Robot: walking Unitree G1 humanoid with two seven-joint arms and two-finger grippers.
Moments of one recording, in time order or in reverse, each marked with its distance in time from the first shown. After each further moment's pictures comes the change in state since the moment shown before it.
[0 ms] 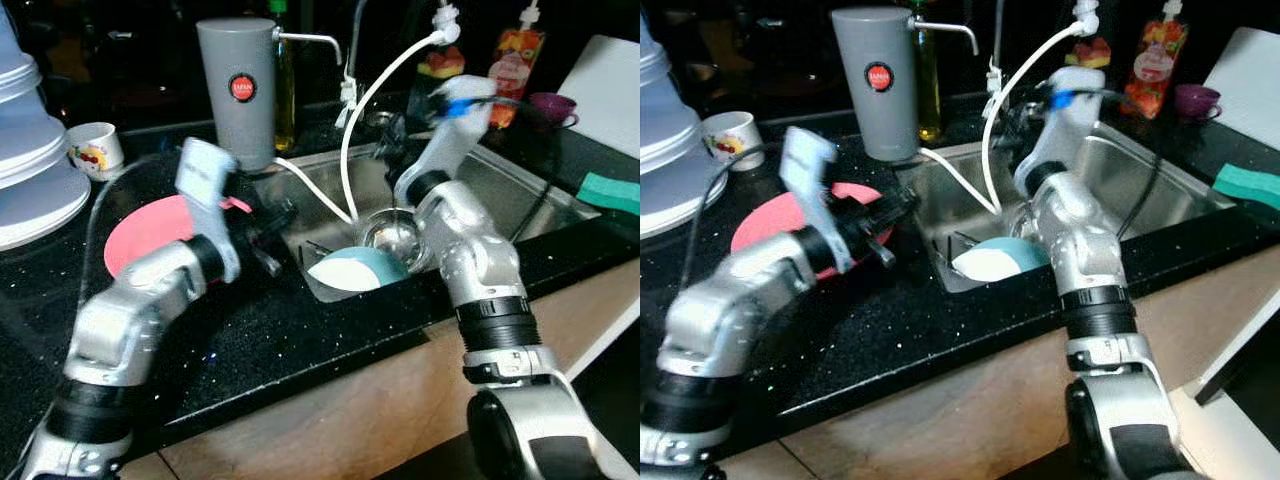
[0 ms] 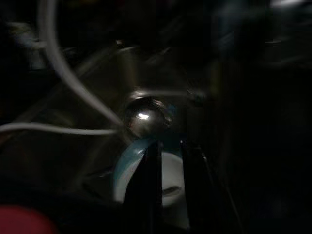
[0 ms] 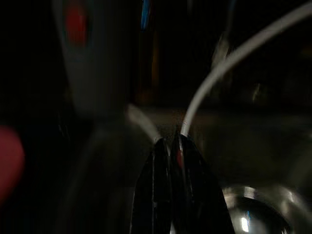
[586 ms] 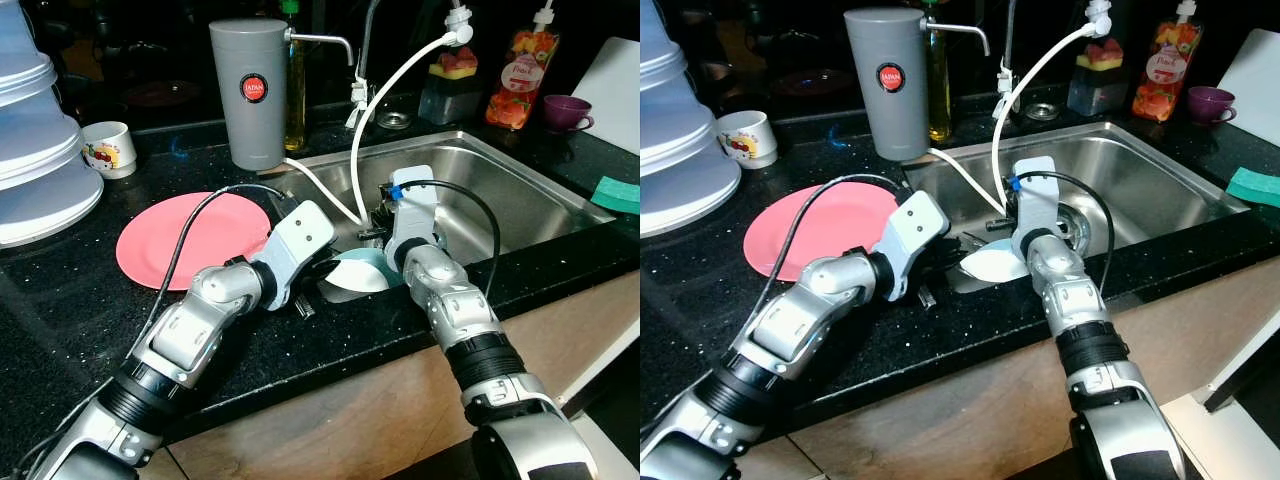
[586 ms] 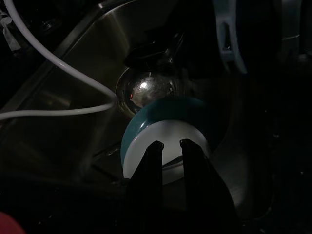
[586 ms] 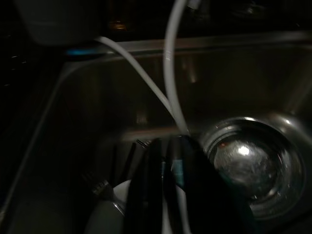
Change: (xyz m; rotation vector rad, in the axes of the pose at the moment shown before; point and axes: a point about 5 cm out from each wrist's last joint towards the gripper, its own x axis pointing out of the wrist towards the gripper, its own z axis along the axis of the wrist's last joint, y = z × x) left arm 0.026 -0.007 -0.029 0.146 0.129 -0.048; right arm -0.020 -0.007 -0.060 0.077 0.183 -0.141
